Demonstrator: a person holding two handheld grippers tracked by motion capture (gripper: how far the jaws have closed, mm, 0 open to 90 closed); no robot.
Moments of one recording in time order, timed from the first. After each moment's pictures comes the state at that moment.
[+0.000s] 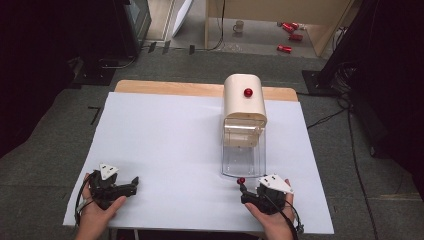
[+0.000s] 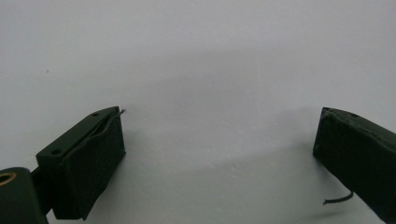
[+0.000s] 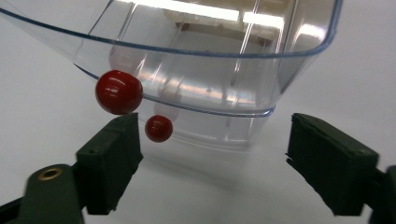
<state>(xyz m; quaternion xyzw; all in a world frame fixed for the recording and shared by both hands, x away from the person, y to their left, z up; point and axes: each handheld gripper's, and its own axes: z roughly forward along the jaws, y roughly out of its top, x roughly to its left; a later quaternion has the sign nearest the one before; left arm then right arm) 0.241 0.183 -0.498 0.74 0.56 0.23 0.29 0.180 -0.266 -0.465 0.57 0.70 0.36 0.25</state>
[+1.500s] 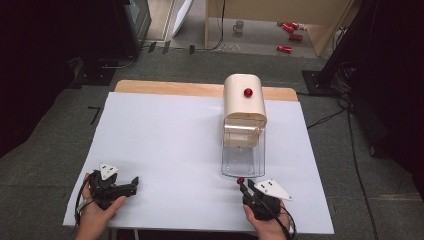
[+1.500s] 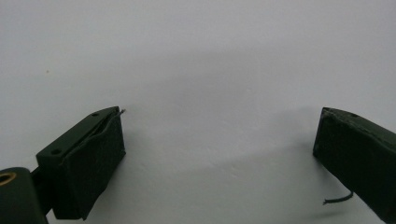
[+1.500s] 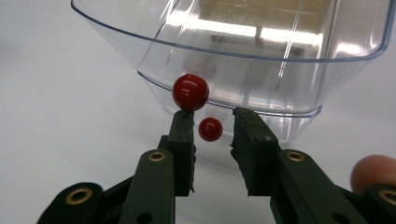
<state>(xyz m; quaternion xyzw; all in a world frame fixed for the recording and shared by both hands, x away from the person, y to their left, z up) 0.241 0.183 -0.498 0.74 0.56 0.23 0.29 0.163 -0.251 -0.455 0.56 0.69 0.40 0.23</state>
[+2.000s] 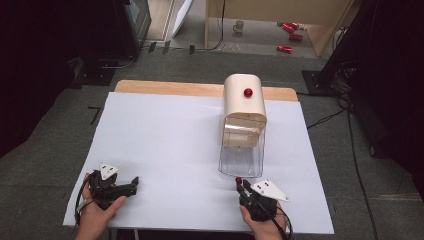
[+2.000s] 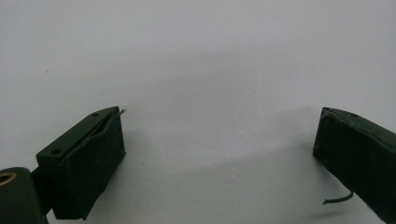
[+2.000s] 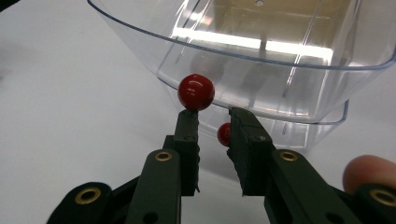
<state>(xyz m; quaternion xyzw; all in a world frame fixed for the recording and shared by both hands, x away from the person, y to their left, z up) 0.241 0.183 -0.498 0.74 0.56 0.23 0.29 0.162 -0.241 -0.453 0.55 0.69 0.41 0.23</state>
